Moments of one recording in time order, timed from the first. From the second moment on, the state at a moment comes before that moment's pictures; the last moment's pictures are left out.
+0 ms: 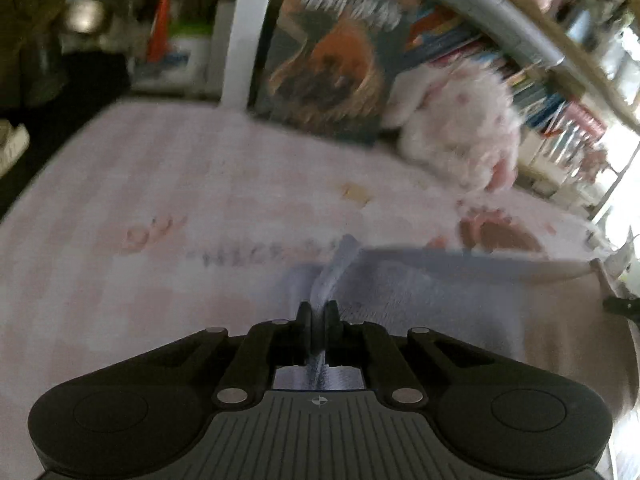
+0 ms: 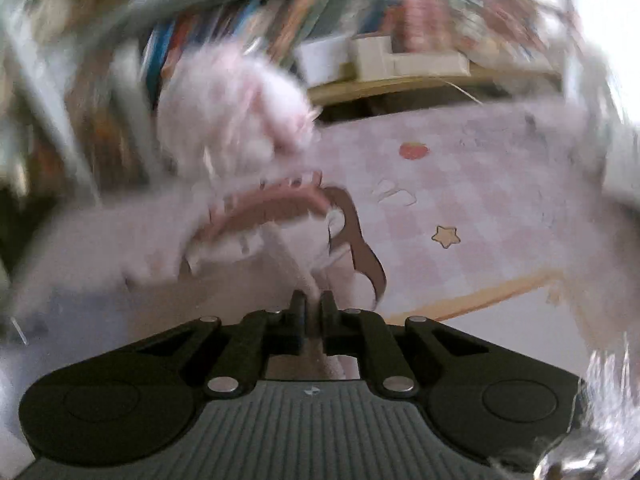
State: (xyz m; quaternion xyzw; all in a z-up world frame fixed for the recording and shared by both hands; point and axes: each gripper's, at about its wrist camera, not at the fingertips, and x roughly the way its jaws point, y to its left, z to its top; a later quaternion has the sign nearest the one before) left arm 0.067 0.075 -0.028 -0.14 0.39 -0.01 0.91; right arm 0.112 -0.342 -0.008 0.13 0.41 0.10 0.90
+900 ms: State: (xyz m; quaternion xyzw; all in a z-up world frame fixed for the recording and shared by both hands) left arm -0.020 0.032 0.015 -0.09 0.34 0.03 0.94; right arm 0.048 -0.334 0.002 0.02 0.41 0.09 0.91
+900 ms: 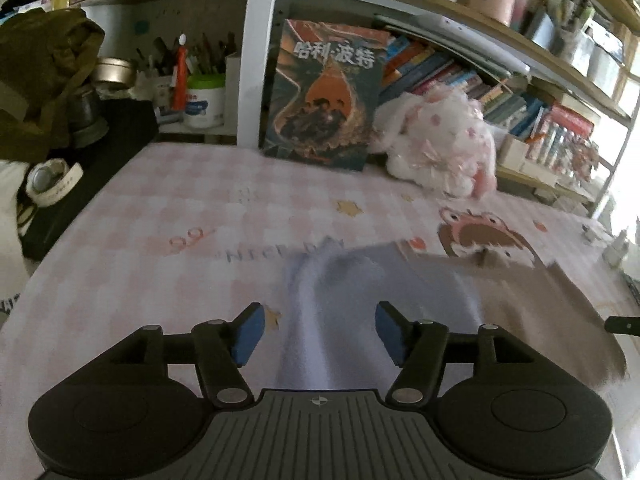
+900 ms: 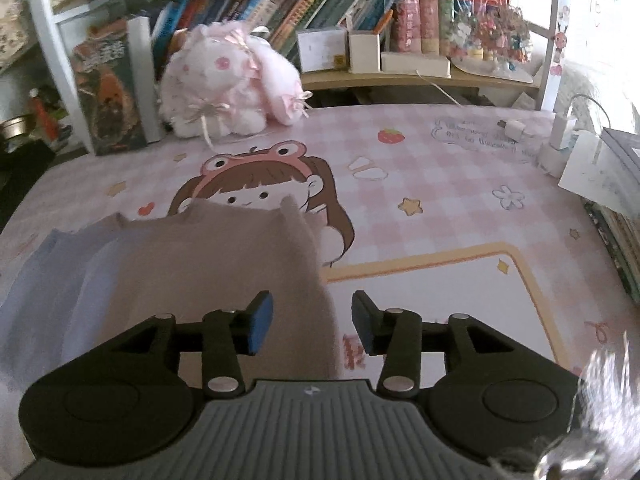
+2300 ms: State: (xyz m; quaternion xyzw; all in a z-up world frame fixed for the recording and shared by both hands) left arm -0.128 -0.047 -0.021 -0.25 0.42 0.06 0.87; right arm -0.086 -0.353 -0.018 -0.07 0.43 0.18 0.88
